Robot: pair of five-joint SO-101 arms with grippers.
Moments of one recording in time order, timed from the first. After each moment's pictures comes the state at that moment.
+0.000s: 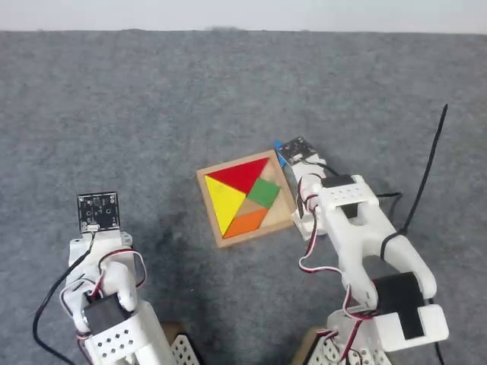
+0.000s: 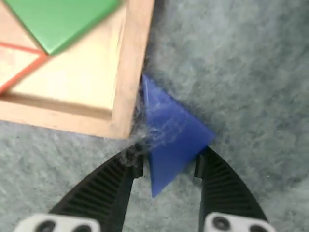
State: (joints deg) left arm -32.5 -103.1 96.9 62.5 -13.6; right arm -15.6 -4.2 44.7 51.9 17.7
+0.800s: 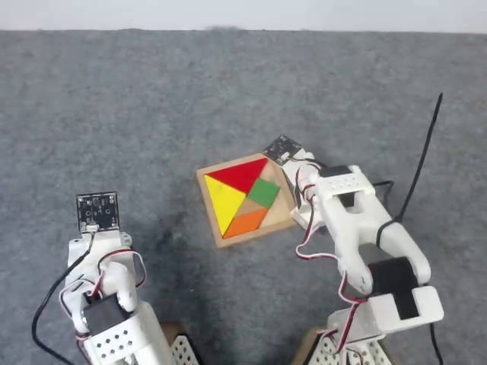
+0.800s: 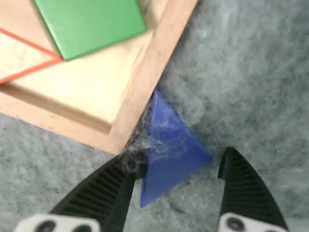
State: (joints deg) left arm -32.5 -103.1 96.9 62.5 -13.6; right arm -15.6 2.0 38.2 51.5 31.3
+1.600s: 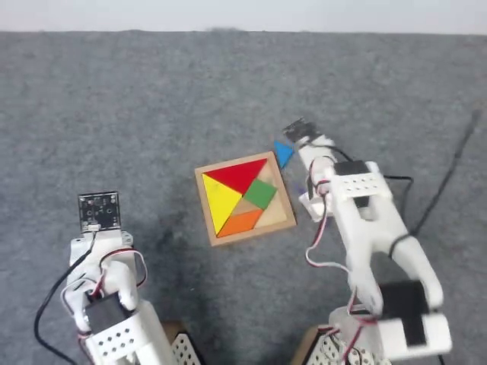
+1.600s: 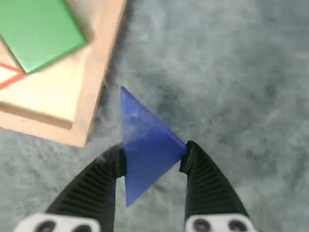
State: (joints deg) left arm -32.5 -103.1 96.9 62.5 -13.6; right arm -12.0 -10.1 37.8 56.5 23.3
